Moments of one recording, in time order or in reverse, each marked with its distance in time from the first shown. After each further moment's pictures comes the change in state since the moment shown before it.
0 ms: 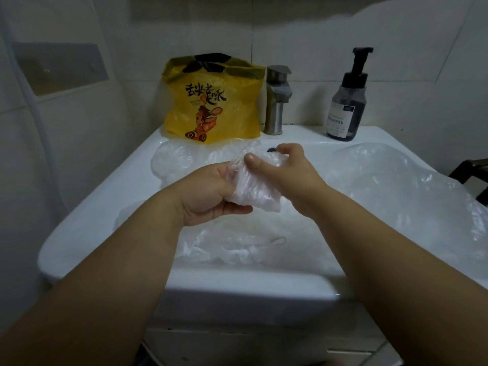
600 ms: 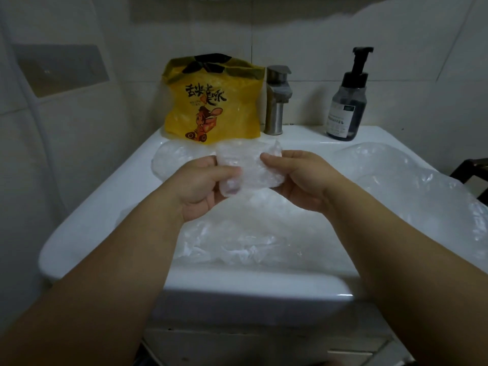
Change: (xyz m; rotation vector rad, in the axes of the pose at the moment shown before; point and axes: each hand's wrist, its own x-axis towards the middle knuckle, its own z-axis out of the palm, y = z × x) left_hand 0.003 0.004 -0.002 -0.190 0.308 0.067; right_hand -0.001 -0.006 -0.013 0.580 -0.235 0.110
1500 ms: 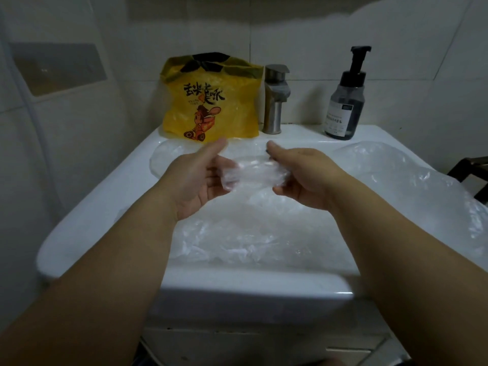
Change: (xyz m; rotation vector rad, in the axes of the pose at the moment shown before) left_hand -0.007 0.007 0.001 0.039 0.086 0.058; right_hand -0.004 -0.006 -0.007 -0.284 0.083 0.020
